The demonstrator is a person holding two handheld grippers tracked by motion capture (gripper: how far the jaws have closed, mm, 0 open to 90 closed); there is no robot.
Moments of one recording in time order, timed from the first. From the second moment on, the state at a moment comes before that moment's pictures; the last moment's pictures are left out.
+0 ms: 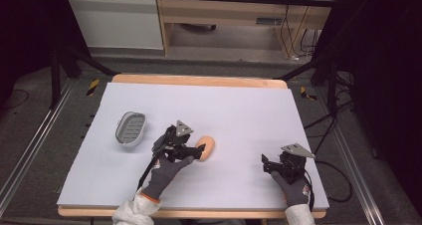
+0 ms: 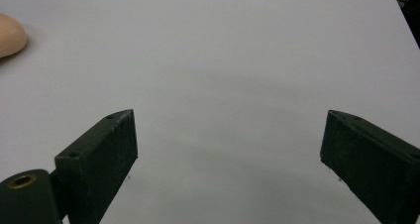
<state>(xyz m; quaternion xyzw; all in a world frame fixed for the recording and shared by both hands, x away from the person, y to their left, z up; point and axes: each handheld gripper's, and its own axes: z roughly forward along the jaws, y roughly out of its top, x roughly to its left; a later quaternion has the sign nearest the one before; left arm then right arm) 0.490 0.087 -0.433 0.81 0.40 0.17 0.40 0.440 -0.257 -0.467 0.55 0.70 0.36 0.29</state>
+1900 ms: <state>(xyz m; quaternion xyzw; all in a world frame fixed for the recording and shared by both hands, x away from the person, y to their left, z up) 0.514 0.045 -0.475 0.84 0.41 0.16 0.31 0.442 -0.256 -0.469 0.55 0.71 0.35 0.28</state>
